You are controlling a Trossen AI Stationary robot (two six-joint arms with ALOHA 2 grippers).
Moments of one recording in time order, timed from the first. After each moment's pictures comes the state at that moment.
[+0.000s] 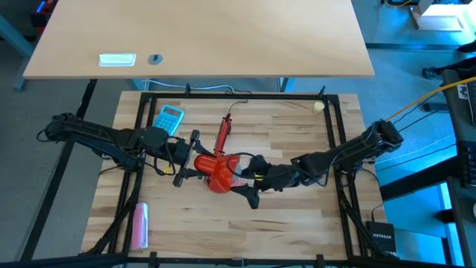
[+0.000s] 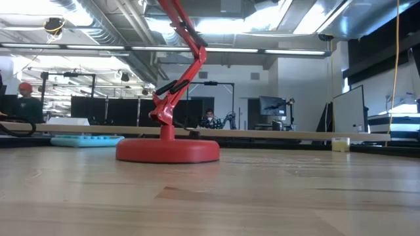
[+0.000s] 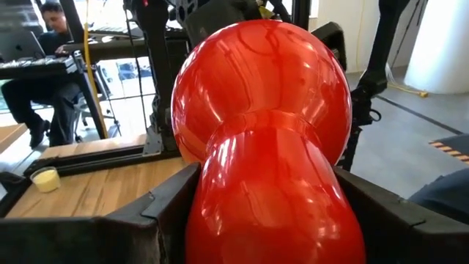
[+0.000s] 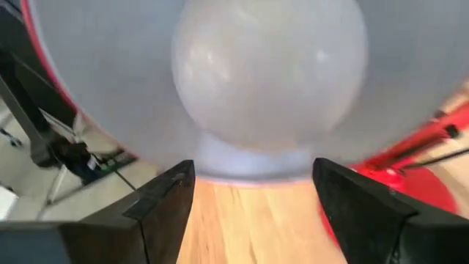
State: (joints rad) left arm -0.18 1.03 0.80 0.10 0.04 0.06; right arm 0.39 1.56 1.27 -0.10 0.34 0.68
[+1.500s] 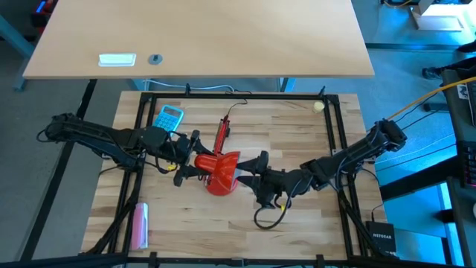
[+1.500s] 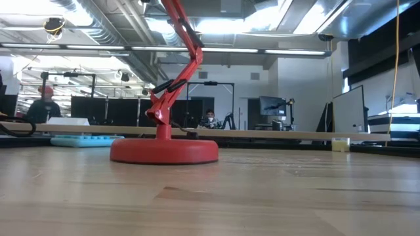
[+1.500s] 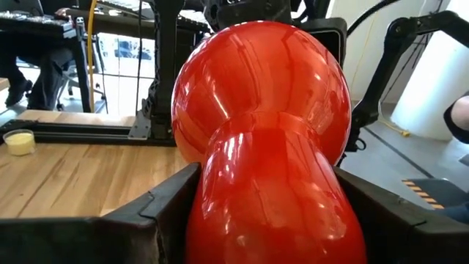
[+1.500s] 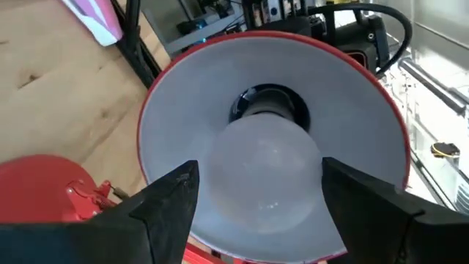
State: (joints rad) left arm -0.18 1.03 0.80 0.12 0.04 -0.15; right arm 0.46 1.53 1.21 0.12 0.67 -1.03
